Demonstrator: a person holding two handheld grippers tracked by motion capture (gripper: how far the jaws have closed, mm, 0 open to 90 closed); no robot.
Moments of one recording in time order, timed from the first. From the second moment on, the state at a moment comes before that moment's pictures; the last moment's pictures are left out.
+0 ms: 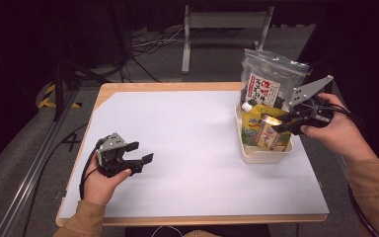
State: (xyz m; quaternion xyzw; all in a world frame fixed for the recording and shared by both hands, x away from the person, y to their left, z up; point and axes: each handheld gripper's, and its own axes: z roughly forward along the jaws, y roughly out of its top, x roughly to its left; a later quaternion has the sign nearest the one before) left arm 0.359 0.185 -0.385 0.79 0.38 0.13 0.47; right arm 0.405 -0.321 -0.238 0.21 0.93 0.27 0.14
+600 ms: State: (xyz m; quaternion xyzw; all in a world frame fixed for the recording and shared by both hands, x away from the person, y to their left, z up) left arm 0.357 0.189 -0.386 0.79 0.38 0.13 0.47; right arm 0.412 -0.311 -0.247 0.14 0.95 0.26 0.11
